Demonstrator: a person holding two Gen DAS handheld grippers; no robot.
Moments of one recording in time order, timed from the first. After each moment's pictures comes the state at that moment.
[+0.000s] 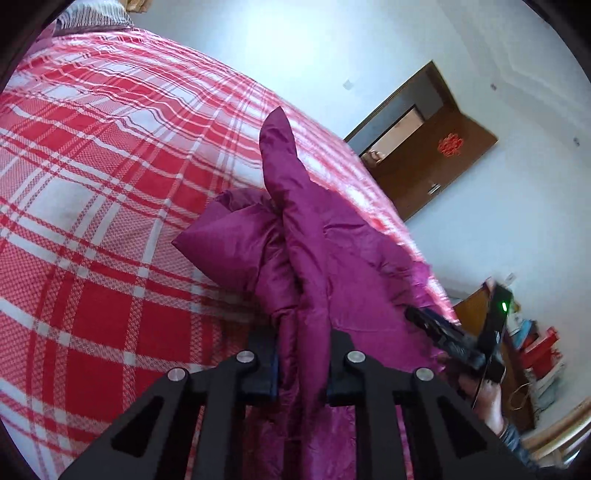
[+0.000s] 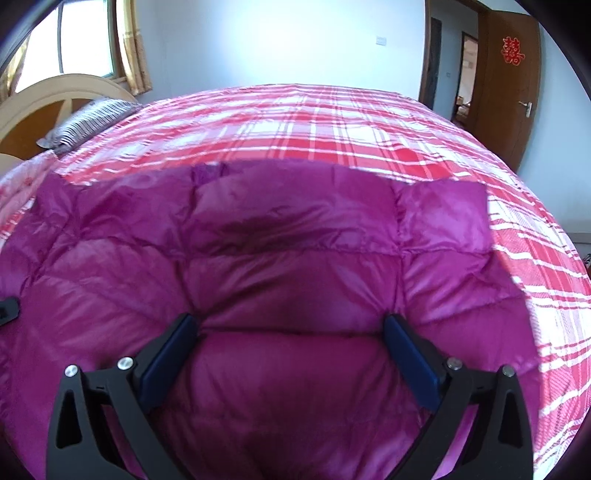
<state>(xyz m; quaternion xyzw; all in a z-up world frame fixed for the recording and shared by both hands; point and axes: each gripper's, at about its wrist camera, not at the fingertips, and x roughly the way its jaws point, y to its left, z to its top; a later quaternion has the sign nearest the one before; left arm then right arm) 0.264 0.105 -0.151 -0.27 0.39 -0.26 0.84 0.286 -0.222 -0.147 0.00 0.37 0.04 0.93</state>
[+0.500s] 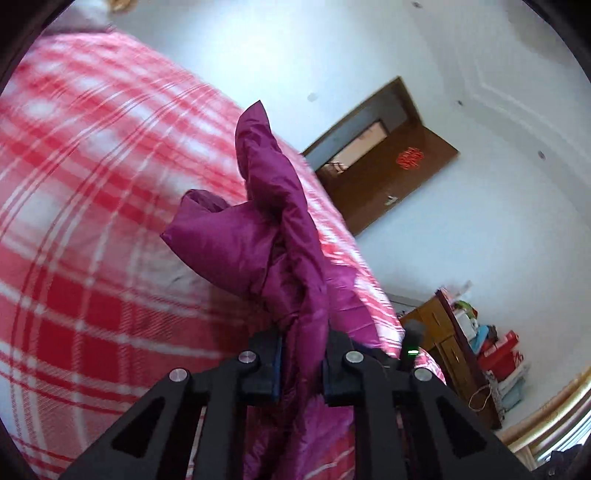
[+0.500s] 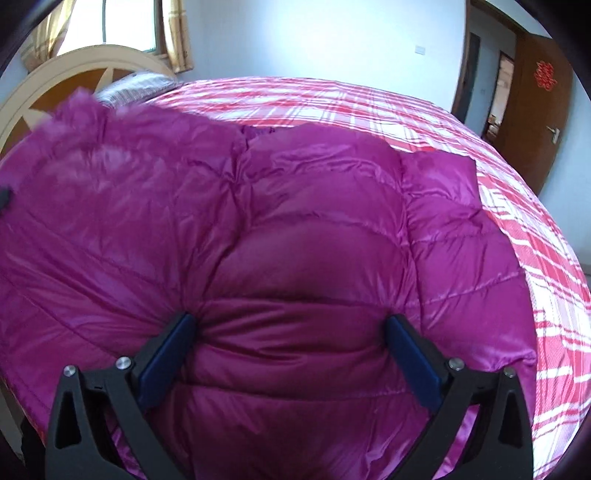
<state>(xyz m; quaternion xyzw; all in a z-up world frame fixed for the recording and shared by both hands) 0.226 0.084 -0.086 -0.30 0.35 -0.32 0.83 0.249 -0.206 -0.168 -0.06 0.41 0.10 0.91</state>
